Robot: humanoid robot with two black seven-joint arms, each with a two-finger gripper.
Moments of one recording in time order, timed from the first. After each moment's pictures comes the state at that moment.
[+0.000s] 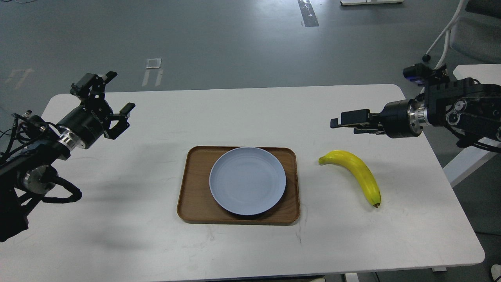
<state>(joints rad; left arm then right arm) -0.70 0.54 -0.48 -0.70 0.18 -0.49 -0.49 1.39 -0.63 -0.58 0.96 -0.84 0.39 0.49</state>
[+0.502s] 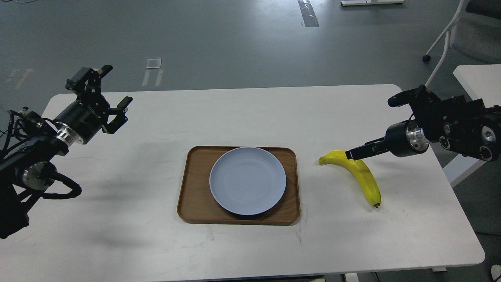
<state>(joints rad) -0.71 0.53 -0.52 -0.70 0.18 -0.49 -0.49 1.40 -0.52 -0.84 0.88 -0.99 0.26 0.49</state>
